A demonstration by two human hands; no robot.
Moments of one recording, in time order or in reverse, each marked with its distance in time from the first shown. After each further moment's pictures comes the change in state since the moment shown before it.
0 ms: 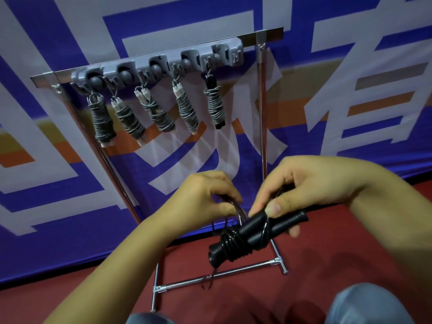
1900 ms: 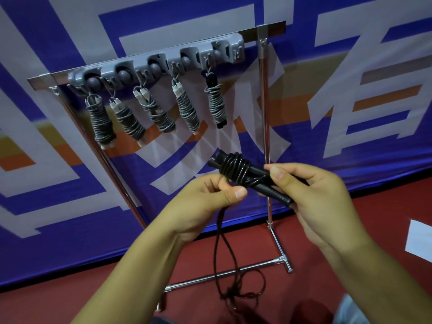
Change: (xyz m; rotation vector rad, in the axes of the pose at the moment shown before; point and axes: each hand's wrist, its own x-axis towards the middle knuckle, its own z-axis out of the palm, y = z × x) left_hand 0.003 0.001 0.008 -0.948 0.077 -0.458; right_hand 0.027 0.034 0.060 0.496 1.150 -0.282
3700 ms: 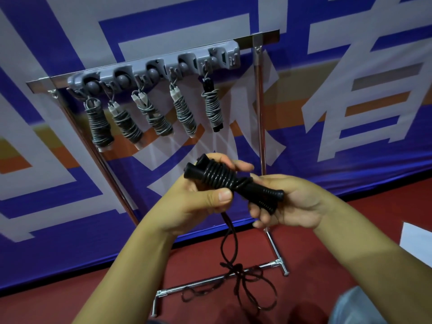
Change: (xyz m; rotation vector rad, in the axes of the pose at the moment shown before) left_hand -0.001 0.006 -0.009 -0.203 -0.328 0.249; right_hand 0.032 -0.004 -0.006 0.213 -0.633 0.649
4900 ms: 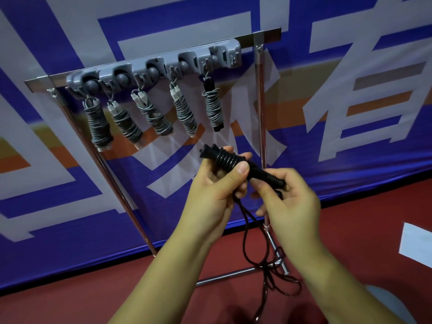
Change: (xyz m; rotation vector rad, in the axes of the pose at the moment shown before) left_hand 0.022 -0.015 0.044 -0.136 0.539 0.059; right_hand 0.005 0.047 0.028 -0.380 0.822 -0.794
